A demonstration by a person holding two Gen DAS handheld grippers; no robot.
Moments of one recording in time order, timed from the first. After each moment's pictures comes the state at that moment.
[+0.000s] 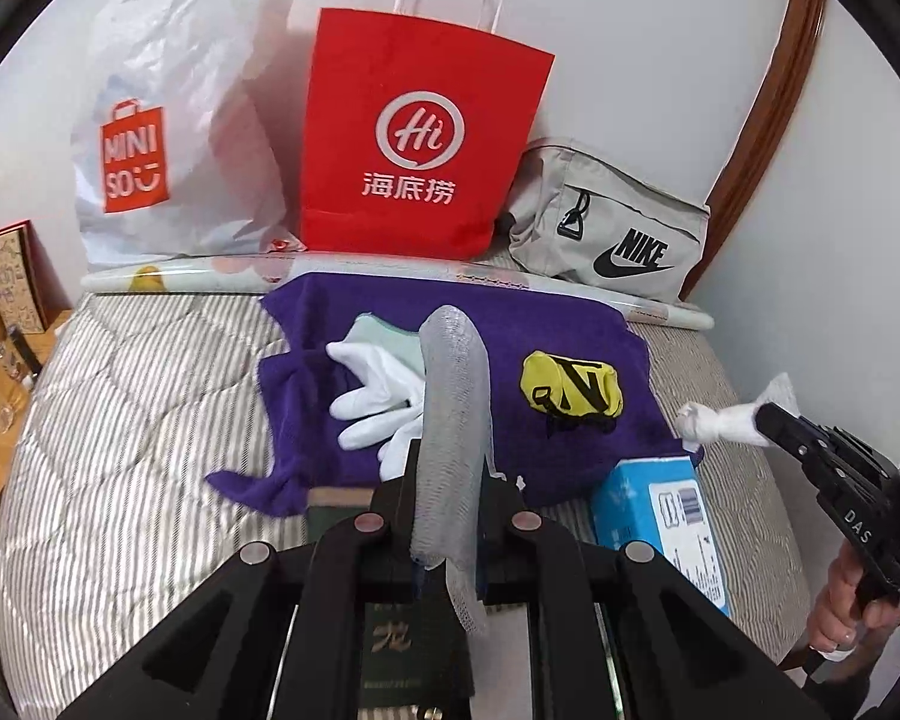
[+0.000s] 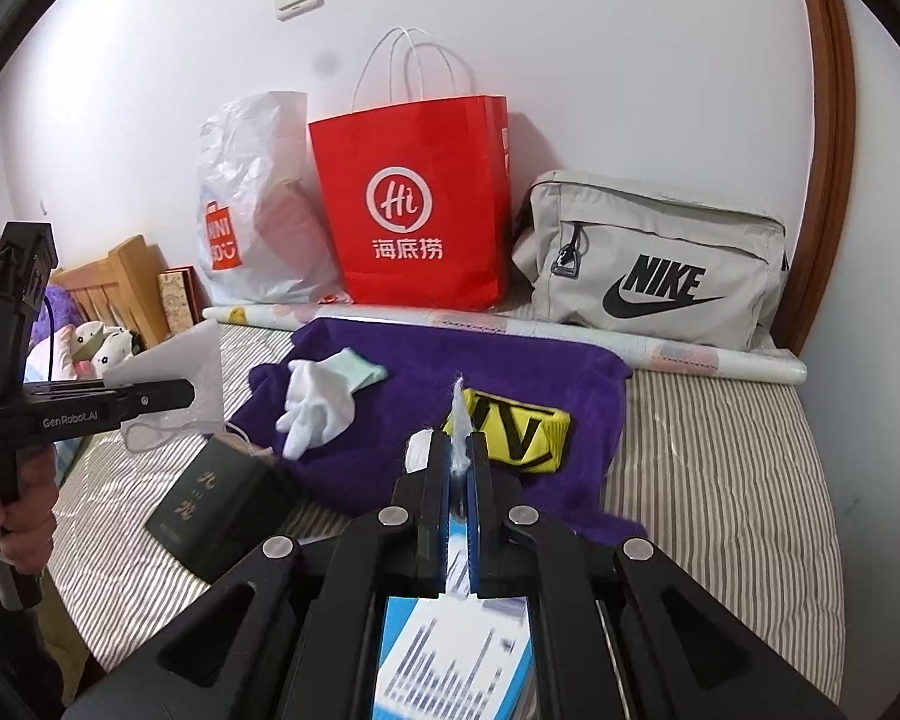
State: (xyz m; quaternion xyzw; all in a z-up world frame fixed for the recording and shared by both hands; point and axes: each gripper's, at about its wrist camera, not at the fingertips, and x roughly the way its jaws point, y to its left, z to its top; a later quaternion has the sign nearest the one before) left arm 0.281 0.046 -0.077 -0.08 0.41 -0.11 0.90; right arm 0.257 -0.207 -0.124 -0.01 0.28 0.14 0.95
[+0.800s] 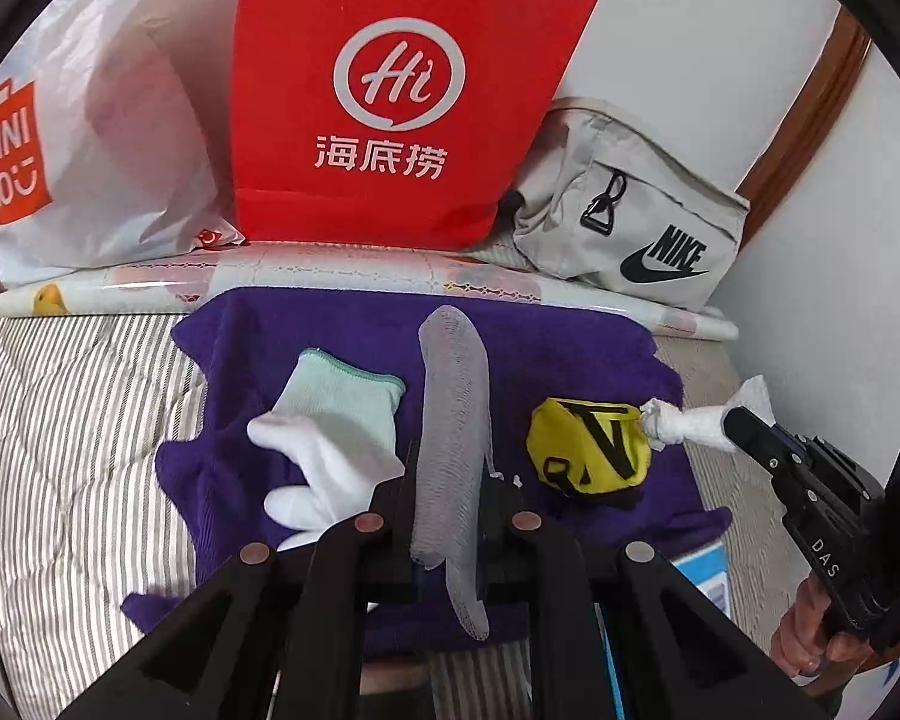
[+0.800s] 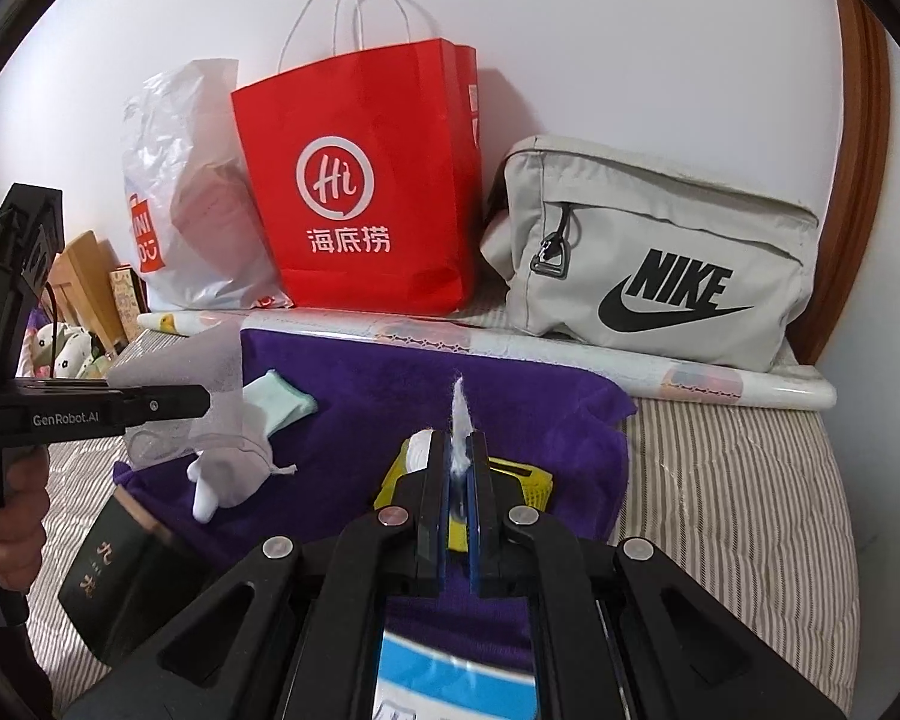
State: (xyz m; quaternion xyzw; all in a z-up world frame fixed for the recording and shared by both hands) left arm 0.390 0.019 -0.111 -0.09 0.46 -0.13 0.87; right arm 0.360 -0.202 -0.151 -0.02 0.31 0.12 0.94
